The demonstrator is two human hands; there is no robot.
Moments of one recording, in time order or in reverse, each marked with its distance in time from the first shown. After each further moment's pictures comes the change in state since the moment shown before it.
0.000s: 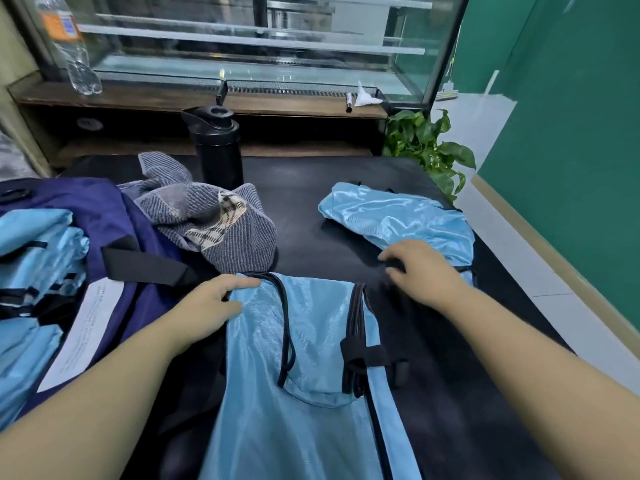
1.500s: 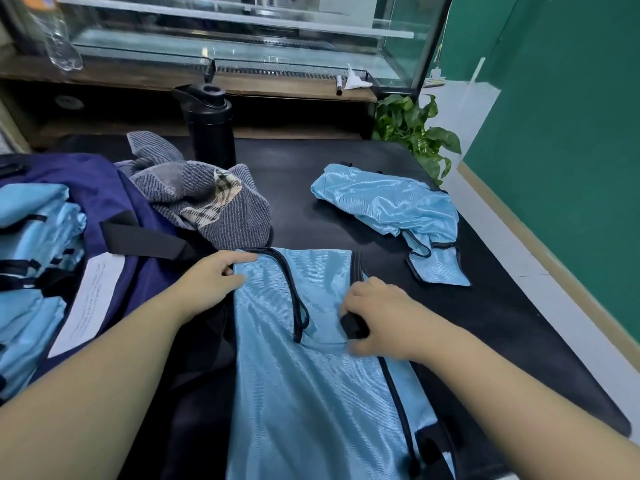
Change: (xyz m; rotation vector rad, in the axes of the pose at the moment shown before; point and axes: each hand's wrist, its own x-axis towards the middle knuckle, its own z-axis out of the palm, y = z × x) left_hand -0.006 0.018 0.006 0.120 0.076 0.029; right_hand -0.088 -0.074 0.005 -0.064 -0.327 -0.243
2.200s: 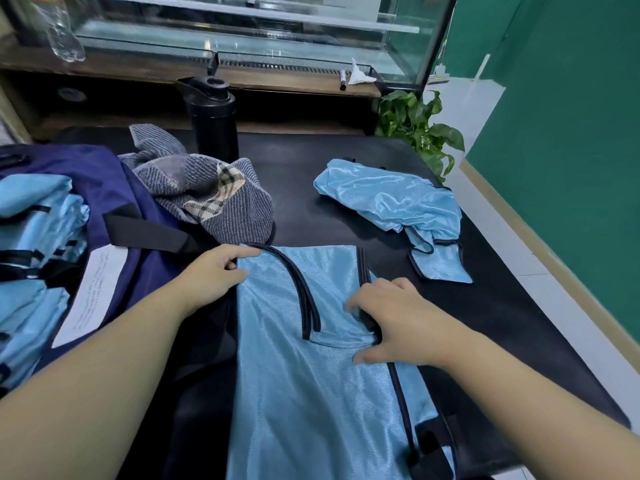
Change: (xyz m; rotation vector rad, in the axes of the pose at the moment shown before) left_hand -0.003 0.005 0.001 0.026 0.018 0.014; right_hand -0.016 0.013 0.004 0.005 0.061 -0.093
